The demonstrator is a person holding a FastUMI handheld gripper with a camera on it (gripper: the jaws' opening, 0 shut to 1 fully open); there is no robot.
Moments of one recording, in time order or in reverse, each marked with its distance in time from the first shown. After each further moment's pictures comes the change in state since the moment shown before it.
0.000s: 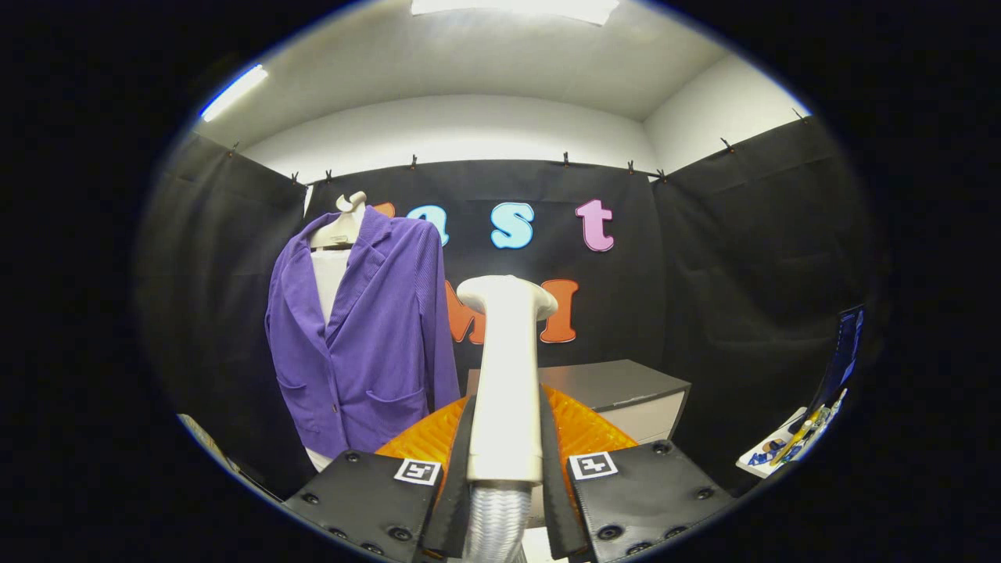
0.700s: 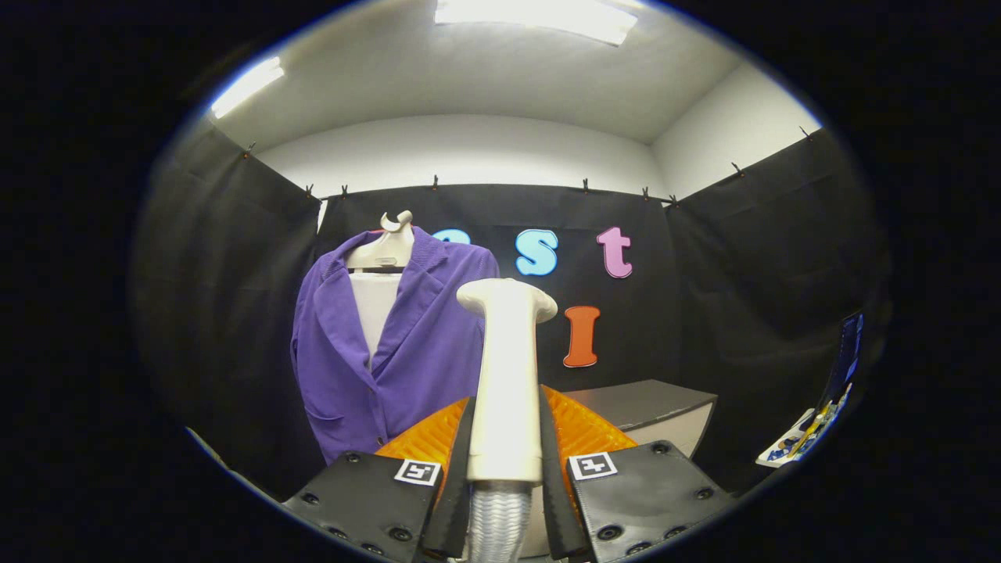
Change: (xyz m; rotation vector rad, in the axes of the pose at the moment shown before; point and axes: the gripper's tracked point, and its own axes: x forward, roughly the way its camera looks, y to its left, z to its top) arm 0.018 0.135 0.019 -0.016 -0.100 0.027
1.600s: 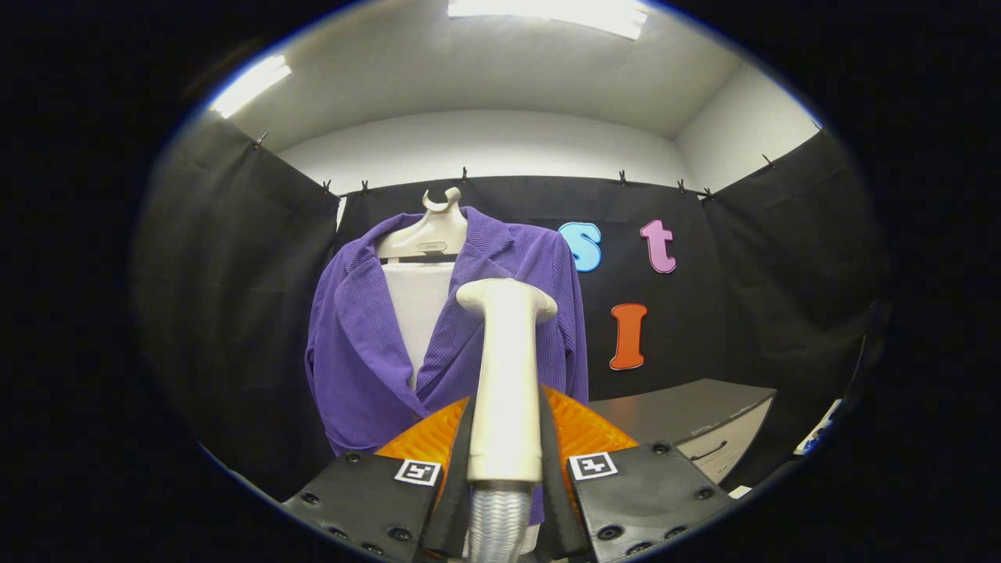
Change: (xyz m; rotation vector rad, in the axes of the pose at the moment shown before) arm 0.093 0.088 -0.026 0.017 -0.002 0.056
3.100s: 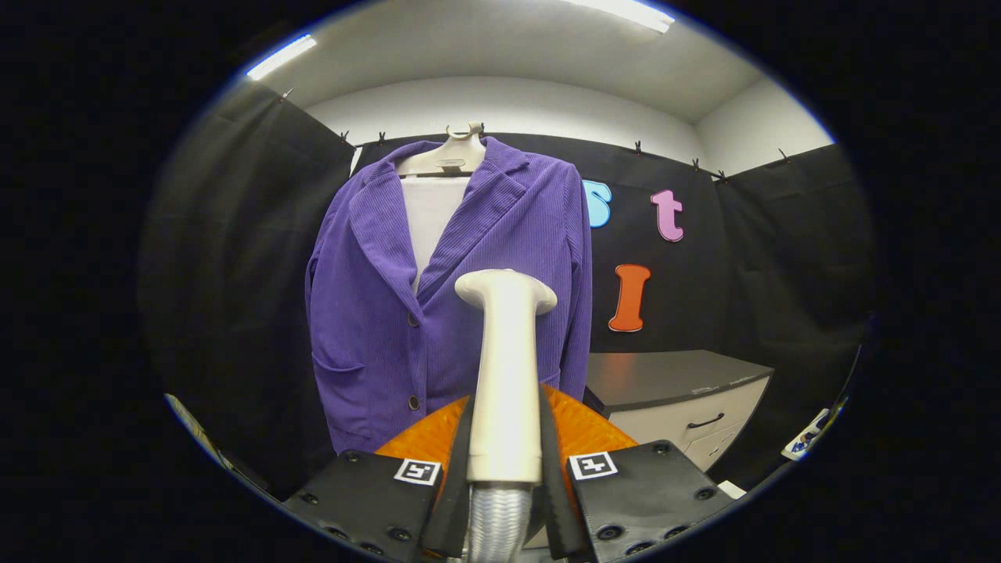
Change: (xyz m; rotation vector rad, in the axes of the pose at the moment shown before) arm -0.035 -0.004 -0.108 -0.082 0.164 0.019
